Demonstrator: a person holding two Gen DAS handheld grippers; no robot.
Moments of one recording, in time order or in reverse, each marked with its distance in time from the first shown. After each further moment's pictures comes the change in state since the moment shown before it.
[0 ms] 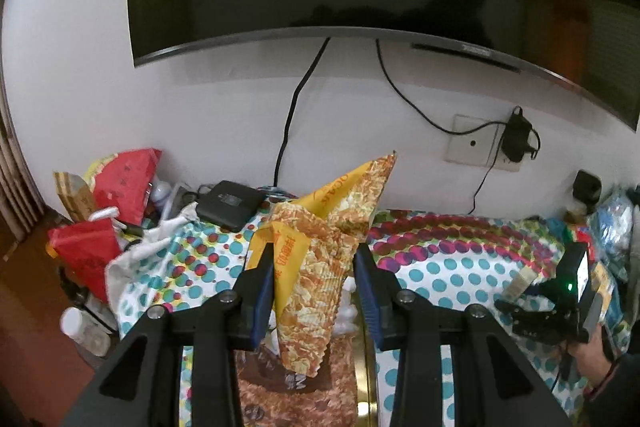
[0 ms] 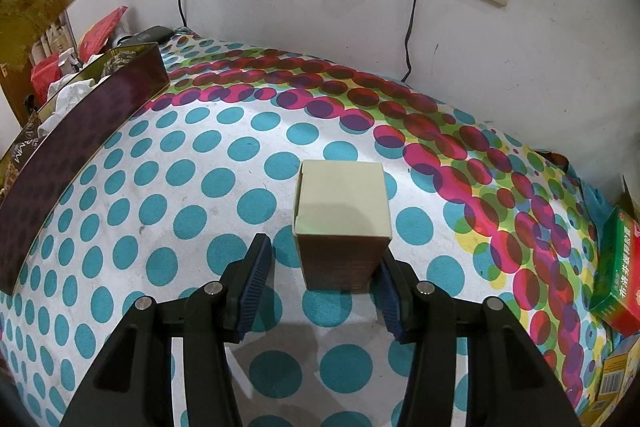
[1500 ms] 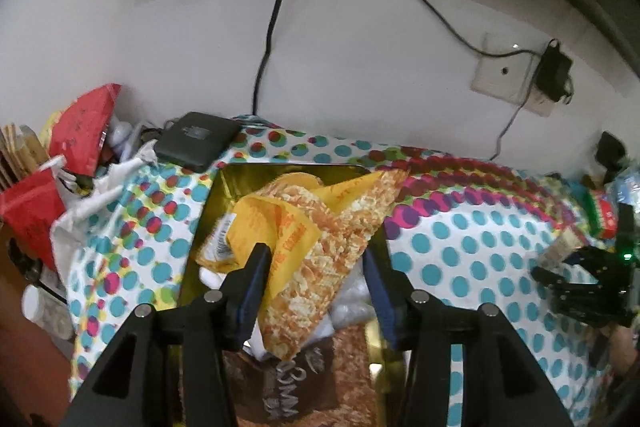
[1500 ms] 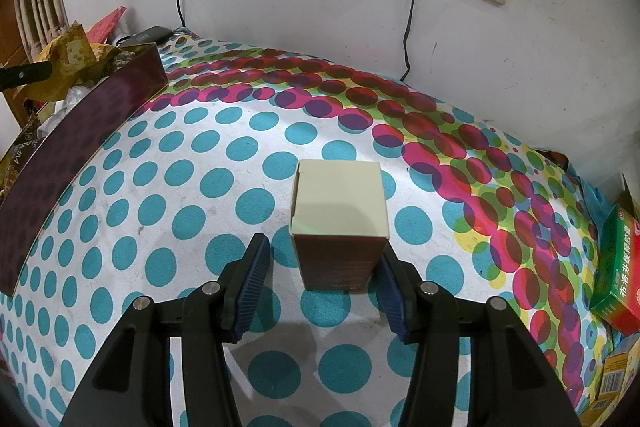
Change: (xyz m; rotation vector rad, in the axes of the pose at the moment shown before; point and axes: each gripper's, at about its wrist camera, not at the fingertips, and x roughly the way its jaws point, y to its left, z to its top) left arm 0.100 0.000 -0.041 -0.002 0.186 -0.057; right arm -0.002 0.002 -0.004 0.000 0.000 -0.001
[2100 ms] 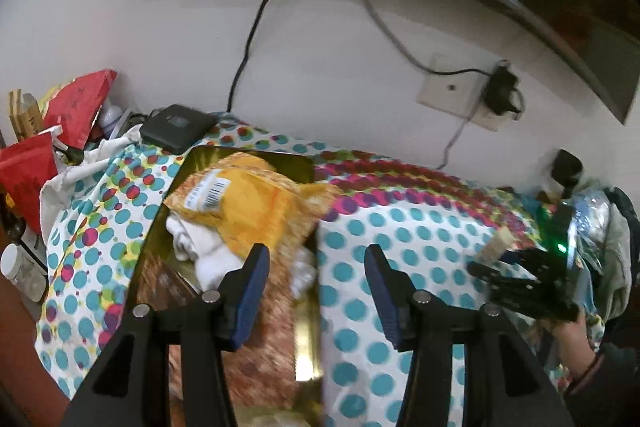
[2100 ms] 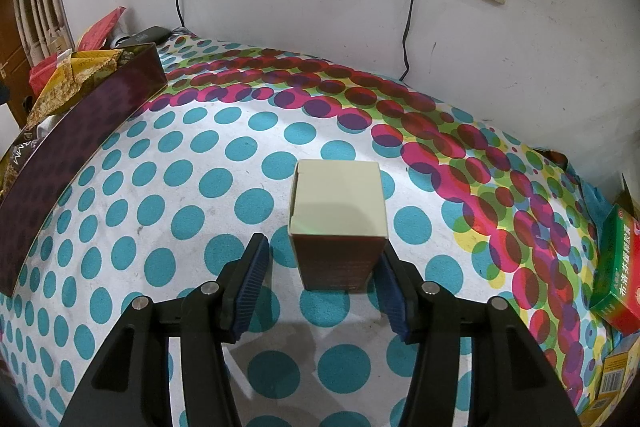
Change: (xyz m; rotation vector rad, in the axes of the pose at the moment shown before) left arm -0.058 -0.043 -0.035 -0.073 -0.065 -0.084; right arm -0.001 0.001 -0.001 0.000 0.001 -0.002
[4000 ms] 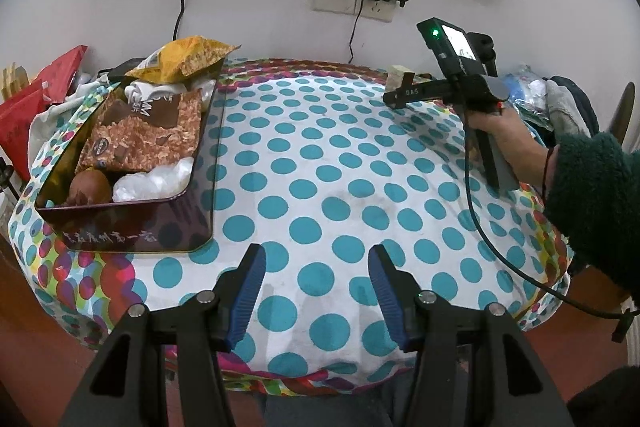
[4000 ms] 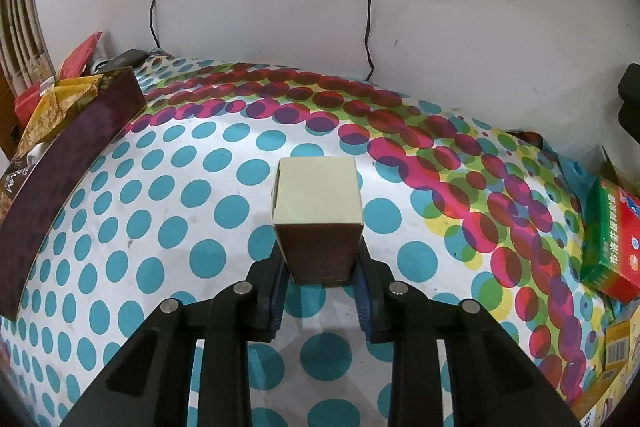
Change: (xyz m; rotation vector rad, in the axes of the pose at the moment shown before) left arm -0.065 -0.062 -0.186 0.166 0.071 -0.105; right arm -0.010 -0.010 -0.005 0.094 -0.031 -0.048
